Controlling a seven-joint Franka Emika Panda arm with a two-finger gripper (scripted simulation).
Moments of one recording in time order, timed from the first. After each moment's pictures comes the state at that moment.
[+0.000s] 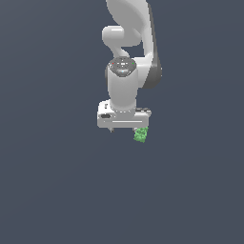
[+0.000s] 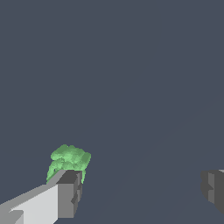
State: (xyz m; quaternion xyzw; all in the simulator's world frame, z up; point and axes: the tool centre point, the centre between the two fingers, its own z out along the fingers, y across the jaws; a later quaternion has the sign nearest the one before) arm -0.004 0.005 0.166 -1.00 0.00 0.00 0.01
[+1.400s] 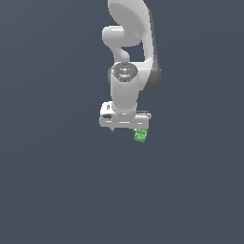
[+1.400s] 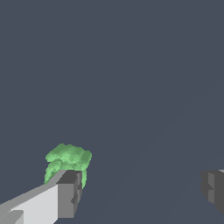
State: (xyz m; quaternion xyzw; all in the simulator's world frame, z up) arm -0.017 0.009 0.147 -1.00 0.03 0.01 0.00
